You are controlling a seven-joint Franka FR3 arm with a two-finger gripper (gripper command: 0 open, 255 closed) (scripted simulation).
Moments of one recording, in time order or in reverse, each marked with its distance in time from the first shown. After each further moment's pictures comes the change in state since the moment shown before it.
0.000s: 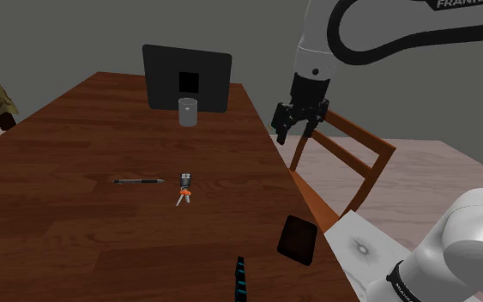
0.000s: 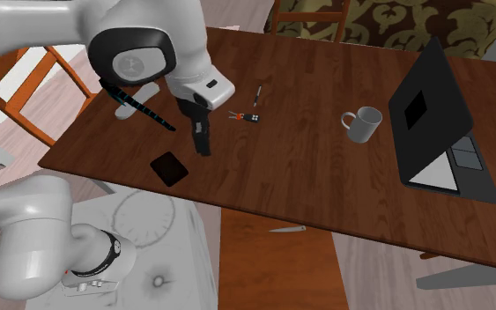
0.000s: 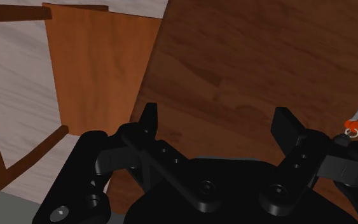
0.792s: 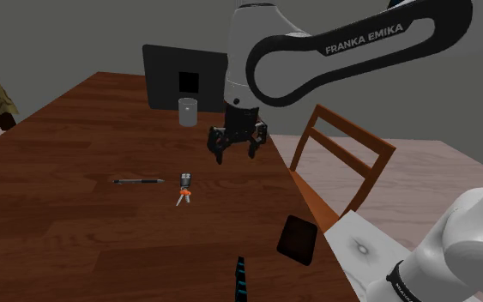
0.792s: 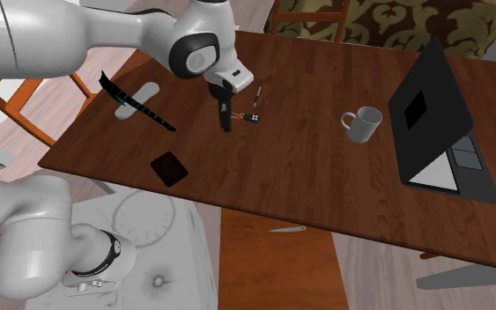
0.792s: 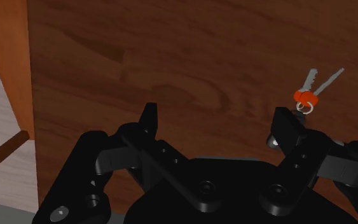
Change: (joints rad) arm 0.013 0.404 0.189 0.189 -0.068 0.228 0.335
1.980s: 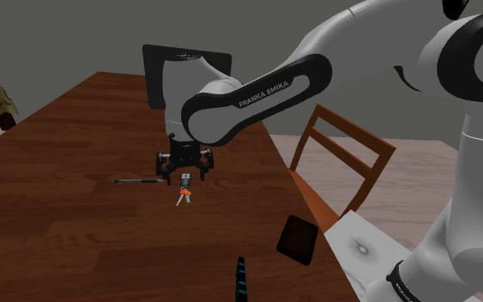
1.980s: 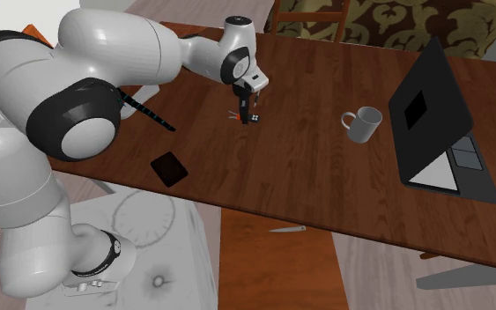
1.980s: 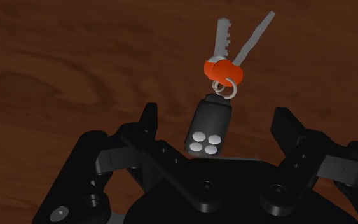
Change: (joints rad) arm 0.116 0.498 0.015 0.338 -0.254 0.119 0.334
